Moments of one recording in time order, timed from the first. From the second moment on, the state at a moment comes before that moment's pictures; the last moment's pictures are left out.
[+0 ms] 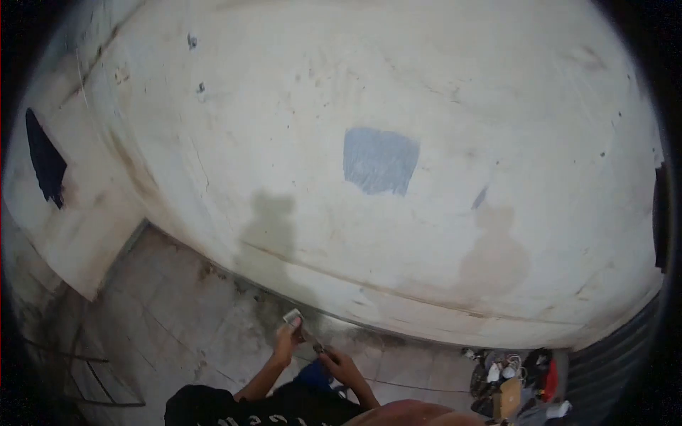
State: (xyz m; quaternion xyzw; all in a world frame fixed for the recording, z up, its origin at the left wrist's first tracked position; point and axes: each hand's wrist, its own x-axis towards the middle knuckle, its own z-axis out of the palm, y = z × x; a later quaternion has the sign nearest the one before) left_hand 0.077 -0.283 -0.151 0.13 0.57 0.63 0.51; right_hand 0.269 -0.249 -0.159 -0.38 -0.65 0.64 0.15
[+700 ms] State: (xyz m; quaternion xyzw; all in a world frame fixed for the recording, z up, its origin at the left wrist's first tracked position) left_hand 0.017 -0.131 -0.062 0.34 0.50 0.64 0.48; right_hand 0.184 -0.164 -0.081 -0.38 -0.63 0.49 0.47
